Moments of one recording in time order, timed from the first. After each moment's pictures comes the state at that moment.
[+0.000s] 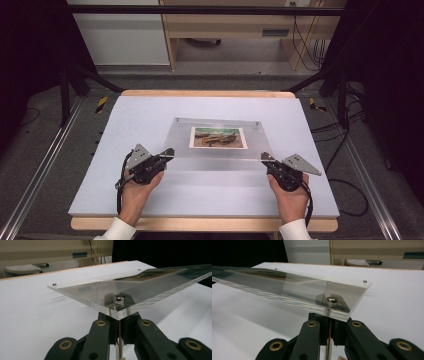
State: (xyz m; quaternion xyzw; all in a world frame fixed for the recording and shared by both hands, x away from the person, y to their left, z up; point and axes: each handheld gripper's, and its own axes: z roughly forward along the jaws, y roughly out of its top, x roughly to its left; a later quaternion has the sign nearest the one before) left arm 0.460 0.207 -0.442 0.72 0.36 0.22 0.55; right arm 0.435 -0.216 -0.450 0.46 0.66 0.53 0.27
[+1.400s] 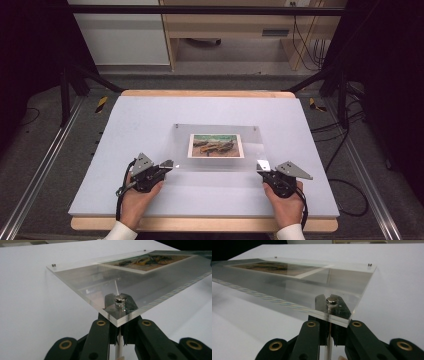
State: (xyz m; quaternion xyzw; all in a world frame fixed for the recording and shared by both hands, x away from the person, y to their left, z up) left arm 0.452 0.210 -0.473 0.75 0.39 0.20 0.50; right arm 0.429 -0.209 -0.477 0.48 0.69 0.49 0.23
